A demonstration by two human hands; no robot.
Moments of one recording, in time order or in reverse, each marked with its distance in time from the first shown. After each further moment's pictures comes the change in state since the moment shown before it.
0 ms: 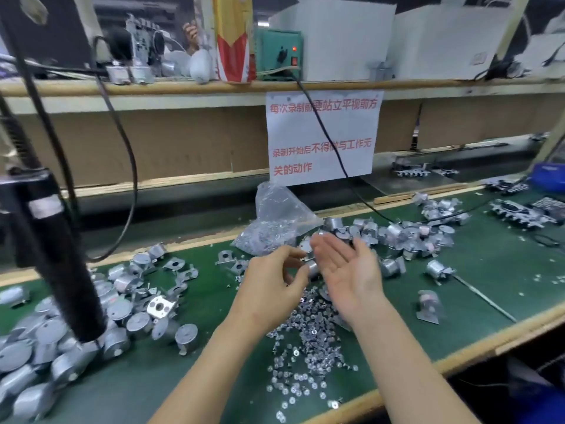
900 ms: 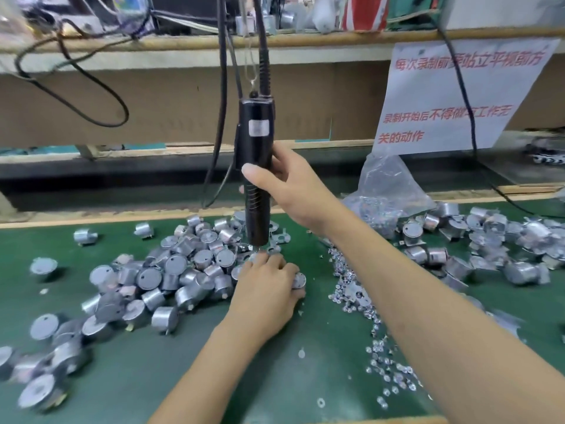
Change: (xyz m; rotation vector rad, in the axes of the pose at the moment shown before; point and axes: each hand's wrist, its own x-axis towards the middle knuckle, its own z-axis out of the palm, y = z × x) left_hand -0.074 -0.098 -0.084 0.837 -0.139 -0.178; right_hand 0.005 0.125 0.172 -0.972 -1.000 -0.358
